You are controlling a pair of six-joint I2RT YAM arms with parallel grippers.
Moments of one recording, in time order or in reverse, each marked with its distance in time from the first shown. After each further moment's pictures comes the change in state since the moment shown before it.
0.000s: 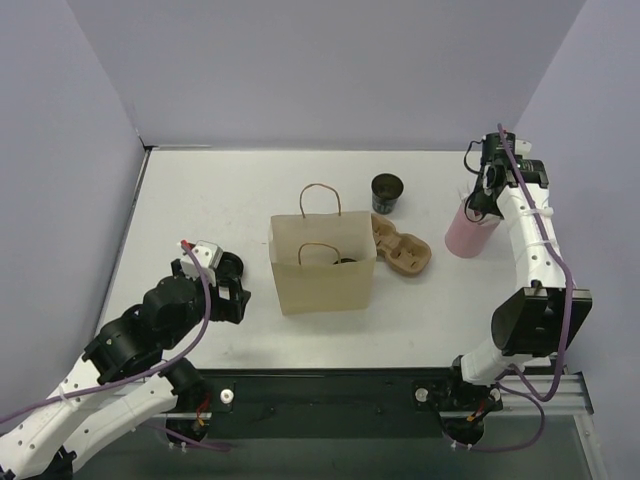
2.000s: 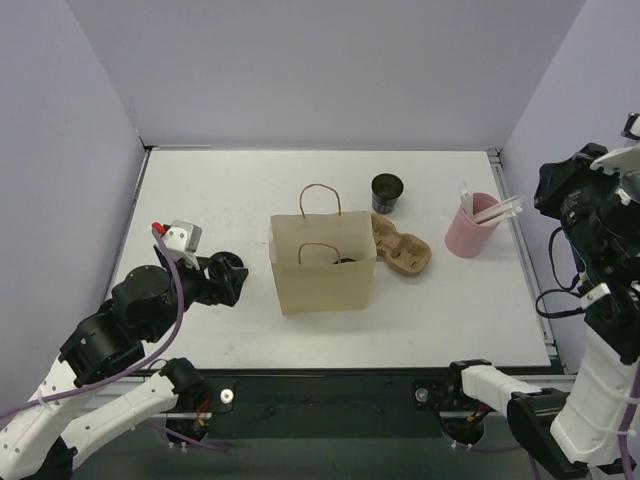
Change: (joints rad) left arm 0.000 0.045 0.185 0.040 -0.006 -0.021; right arm 0.150 -0.431 0.509 -0.109 -0.107 -0.026
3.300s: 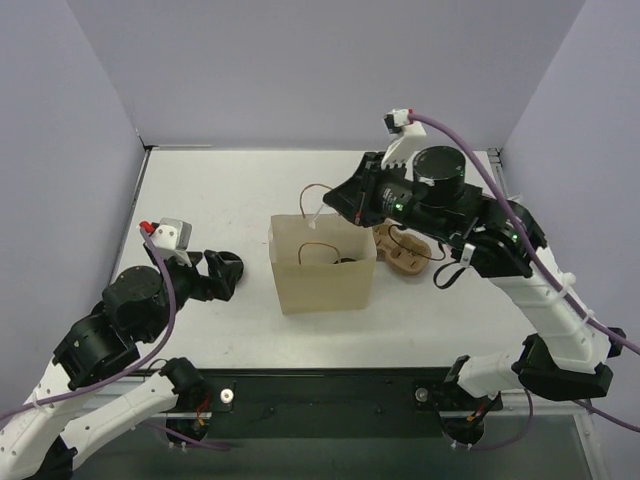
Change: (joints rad) left arm 0.000 0.002 0.037 0.013 -0.057 0.016; right arm 0.820 0.194 -0.158 0.292 -0.229 0.354
